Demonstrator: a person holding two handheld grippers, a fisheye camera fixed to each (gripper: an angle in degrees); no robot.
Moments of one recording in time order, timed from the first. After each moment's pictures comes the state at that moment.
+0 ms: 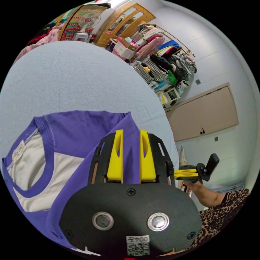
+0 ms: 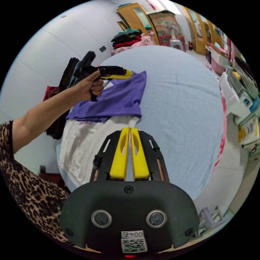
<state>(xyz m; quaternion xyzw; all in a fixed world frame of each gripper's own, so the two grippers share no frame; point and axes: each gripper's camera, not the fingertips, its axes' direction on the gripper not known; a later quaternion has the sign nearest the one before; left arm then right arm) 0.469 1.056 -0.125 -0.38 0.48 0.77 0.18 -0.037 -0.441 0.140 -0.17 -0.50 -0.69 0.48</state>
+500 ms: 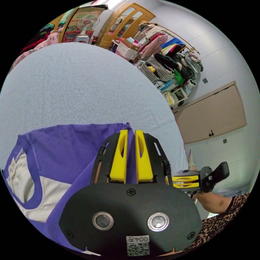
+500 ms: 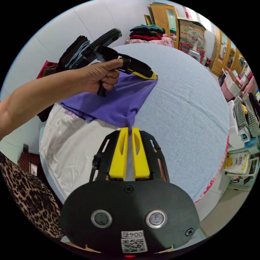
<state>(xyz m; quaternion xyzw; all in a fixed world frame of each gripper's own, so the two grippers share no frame) 0.430 1.050 -0.142 -0.34 0.48 0.78 0.20 -0.058 -0.407 0.139 -0.09 -0.46 -0.78 0.42</state>
